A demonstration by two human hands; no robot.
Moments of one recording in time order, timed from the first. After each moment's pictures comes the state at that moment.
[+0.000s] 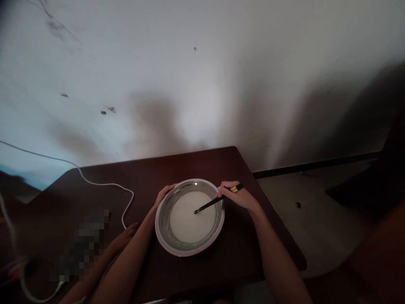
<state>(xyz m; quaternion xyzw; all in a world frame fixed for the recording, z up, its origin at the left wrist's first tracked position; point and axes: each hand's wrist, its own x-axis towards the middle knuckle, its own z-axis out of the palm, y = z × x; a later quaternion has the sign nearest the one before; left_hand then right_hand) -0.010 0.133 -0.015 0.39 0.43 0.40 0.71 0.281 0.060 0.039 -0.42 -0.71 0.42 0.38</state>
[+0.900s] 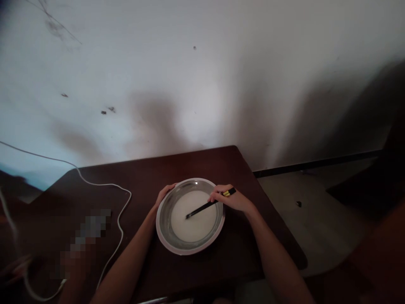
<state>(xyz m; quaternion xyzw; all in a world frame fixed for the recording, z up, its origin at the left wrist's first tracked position) -0.009 0.133 -0.014 0.39 0.44 0.42 0.69 0.277 0.058 0.040 -0.39 -0.73 0.43 0.35</state>
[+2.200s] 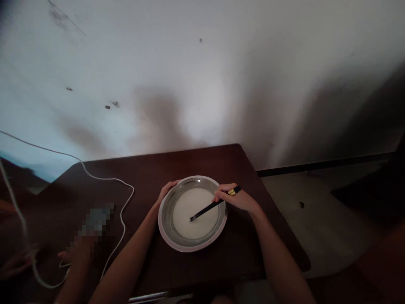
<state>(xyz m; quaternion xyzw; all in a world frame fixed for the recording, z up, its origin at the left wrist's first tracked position) -0.007 0.132 -0.014 0.37 0.41 0.42 0.72 0.276 0.057 0.041 -0.40 -0.73 0.44 0.34</state>
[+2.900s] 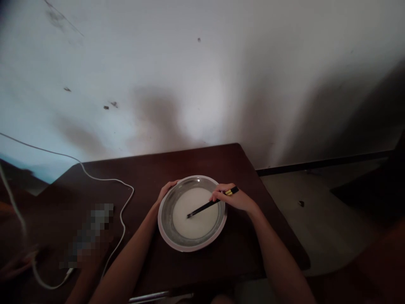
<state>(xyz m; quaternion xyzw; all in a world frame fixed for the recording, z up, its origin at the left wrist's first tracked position) -0.007 0.132 -0.014 0.36 0.40 0.43 0.72 0.274 0.057 0.040 -0.40 -0.74 0.43 0.34</state>
